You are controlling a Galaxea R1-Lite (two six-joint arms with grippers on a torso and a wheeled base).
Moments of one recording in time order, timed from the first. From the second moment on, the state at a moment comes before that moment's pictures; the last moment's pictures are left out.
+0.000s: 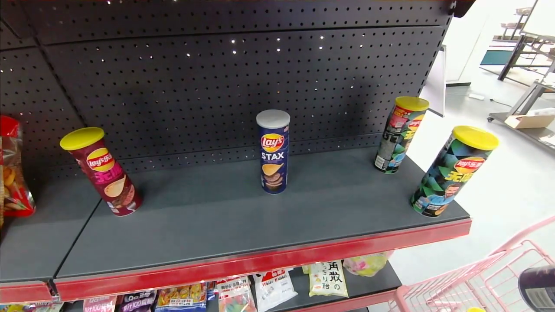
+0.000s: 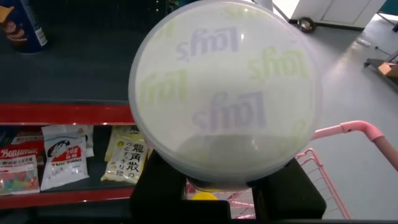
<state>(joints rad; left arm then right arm) 0.00 0.00 0.00 0.01 -0.02 0.00 0.01 0.29 -0.41 0.13 -0.03 -0.19</state>
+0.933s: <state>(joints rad) -0.07 0.55 -0.34 -0.13 -0.19 0.01 0.01 0.17 -0.32 0.14 -0.03 -0.19</state>
